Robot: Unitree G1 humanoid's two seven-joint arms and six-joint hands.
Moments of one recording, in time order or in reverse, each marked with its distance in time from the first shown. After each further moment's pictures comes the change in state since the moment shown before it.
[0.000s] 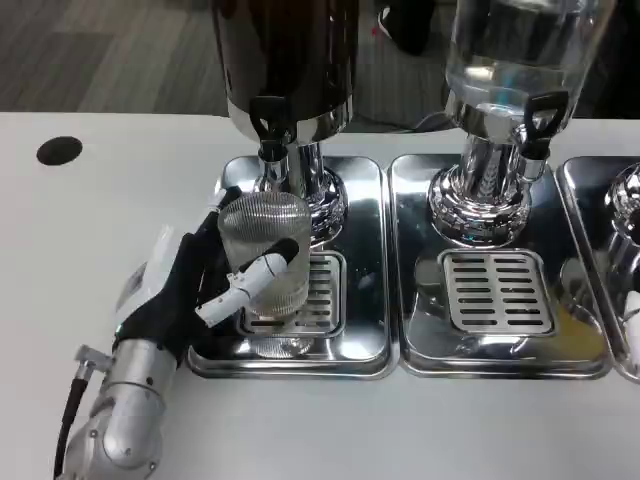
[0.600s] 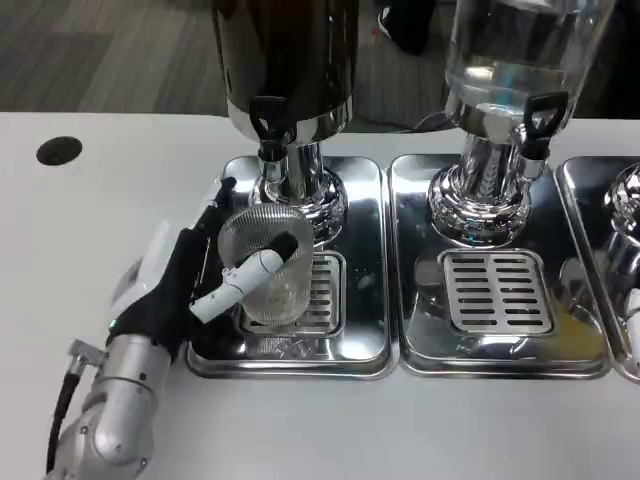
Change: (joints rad) left arm 0.002 0.026 0.002 -0.025 -0.002 -0.001 -0.023; right arm -0.004 0.010 -0.004 0.000 0.000 -0.006 0.000
